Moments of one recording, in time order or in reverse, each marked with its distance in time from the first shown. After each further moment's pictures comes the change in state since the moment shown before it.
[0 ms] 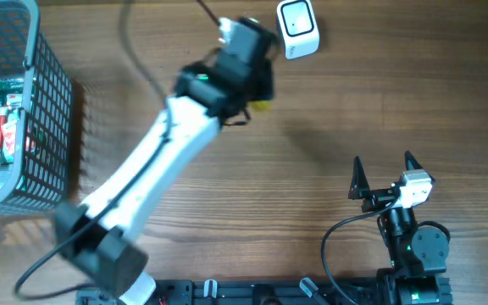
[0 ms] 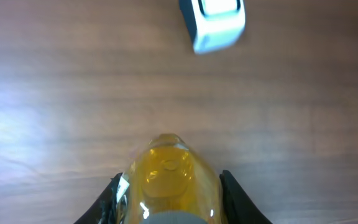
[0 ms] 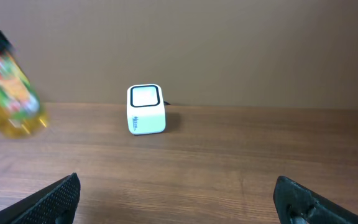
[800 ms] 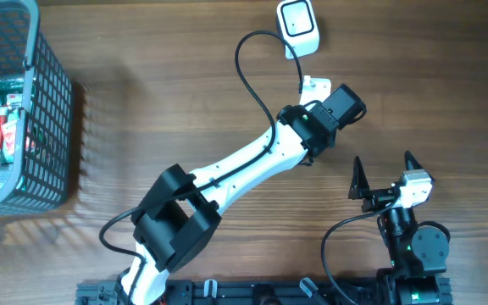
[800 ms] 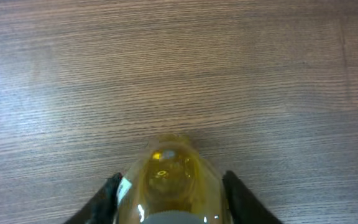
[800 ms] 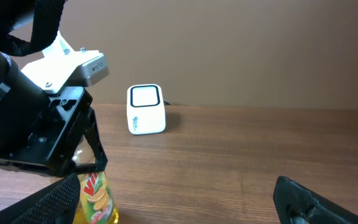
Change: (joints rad) left arm -0.296 0.291 0.000 0.123 -0.174 -0.150; right arm 0.000 0.000 0.000 0.000 0.000 0.000
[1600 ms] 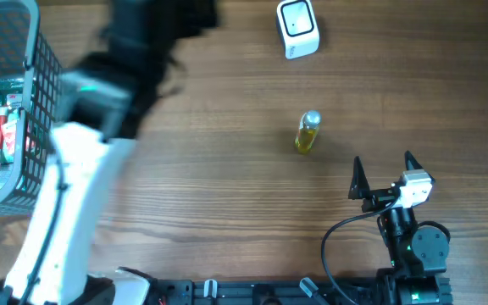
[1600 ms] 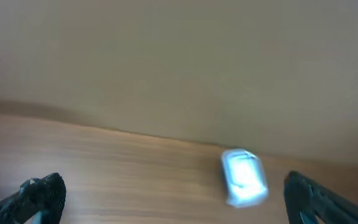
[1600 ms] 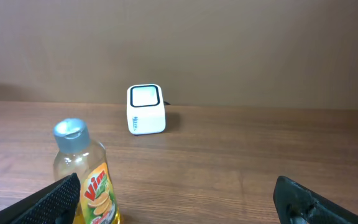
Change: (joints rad) left arm 0.573 -0.523 0.217 -0.038 -0.005 0.363; right arm 0.000 0.000 0.000 0.000 0.000 0.000
